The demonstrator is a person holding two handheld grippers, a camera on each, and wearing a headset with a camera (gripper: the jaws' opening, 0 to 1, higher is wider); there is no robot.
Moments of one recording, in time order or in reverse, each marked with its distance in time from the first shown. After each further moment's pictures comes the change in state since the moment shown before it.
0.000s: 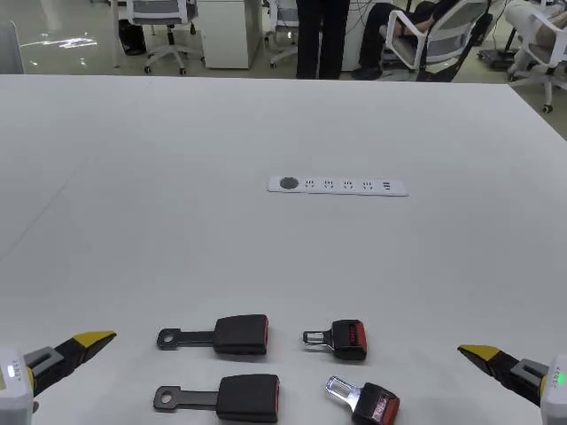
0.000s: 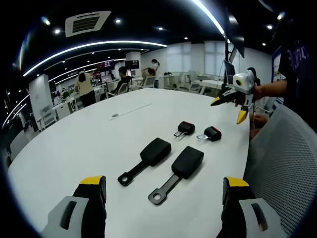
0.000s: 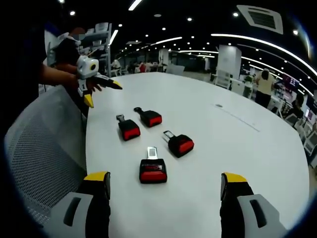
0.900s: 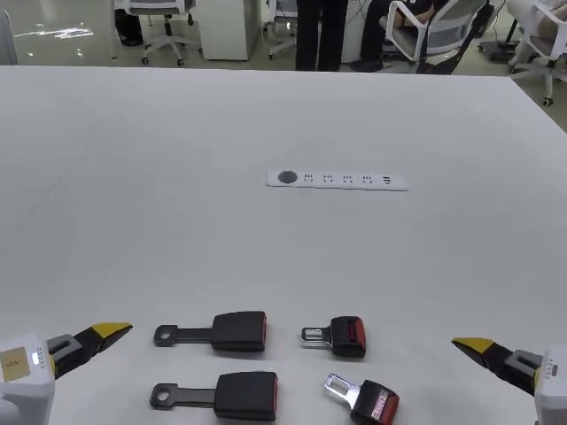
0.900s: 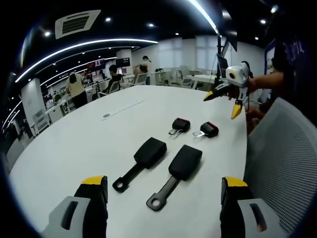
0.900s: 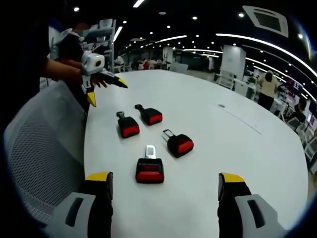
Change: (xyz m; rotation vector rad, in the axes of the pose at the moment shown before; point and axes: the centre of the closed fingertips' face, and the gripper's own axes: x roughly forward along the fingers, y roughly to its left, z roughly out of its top) left arm 0.021 -0.001 -0.001 0.056 0.040 -0.064; right arm 0.006 -0.004 0.001 -0.037 0.022 0.019
